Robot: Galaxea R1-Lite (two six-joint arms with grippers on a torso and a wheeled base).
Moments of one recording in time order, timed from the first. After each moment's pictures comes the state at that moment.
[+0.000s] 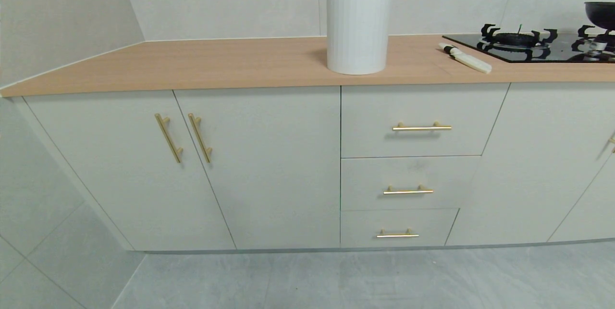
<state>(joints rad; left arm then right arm) 0.00 0.00 0.00 0.00 0.02 0.01 0.00 0.00 0.00 0.00 0.02 0.00</state>
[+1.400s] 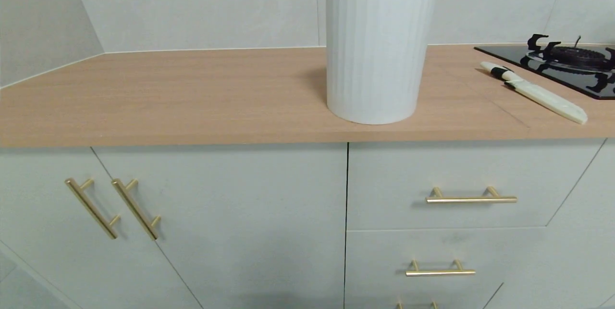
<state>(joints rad) 0.00 0.00 0.00 0.00 0.02 0.01 0.00 0.00 0.00 0.00 0.02 0.00</state>
